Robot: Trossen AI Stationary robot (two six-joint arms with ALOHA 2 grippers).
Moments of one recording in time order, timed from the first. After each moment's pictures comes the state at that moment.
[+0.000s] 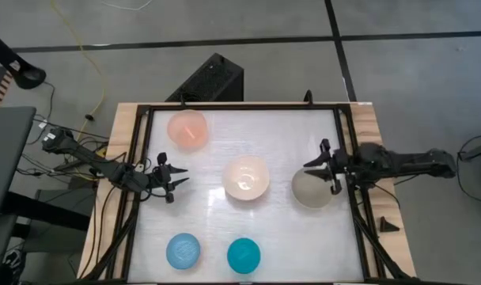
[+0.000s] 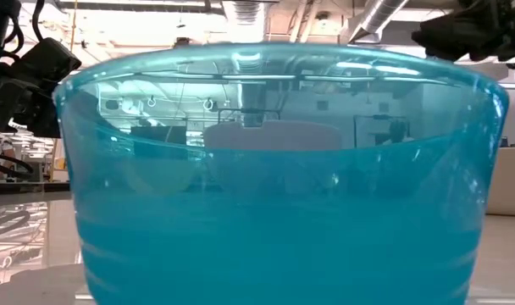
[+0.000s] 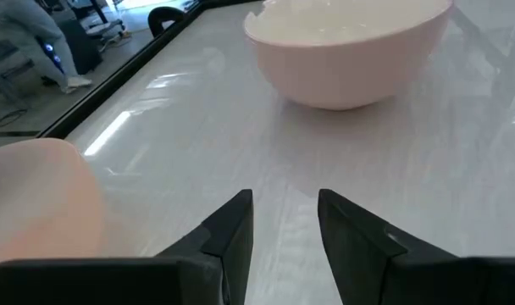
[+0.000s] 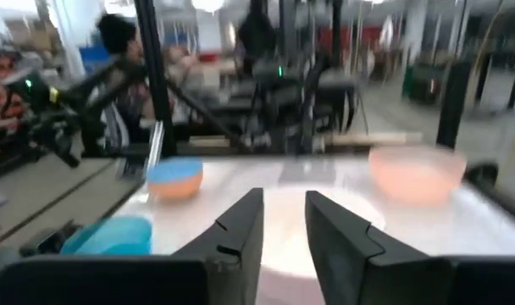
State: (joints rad) left arm -0.43 0.44 0.02 0.05 -0.71 -0.05; right arm 0.03 0.30 0.26 0.02 -0.06 0.08
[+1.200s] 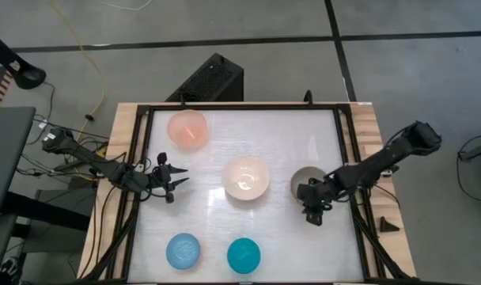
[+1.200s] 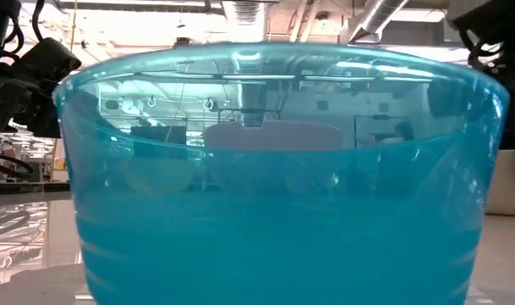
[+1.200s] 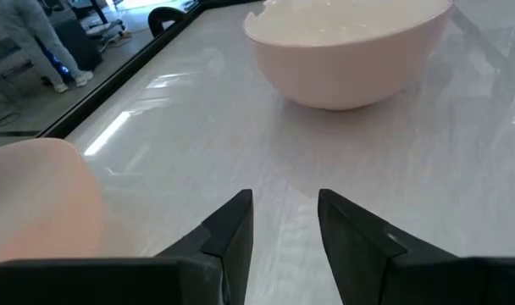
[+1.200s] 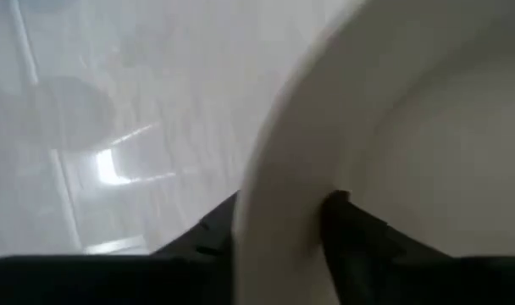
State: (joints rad) left arm -0.43 0.44 0.02 0.06 -0.71 -0.05; right arm 0.40 1.21 0.49 -0.38 -0.05 0.70
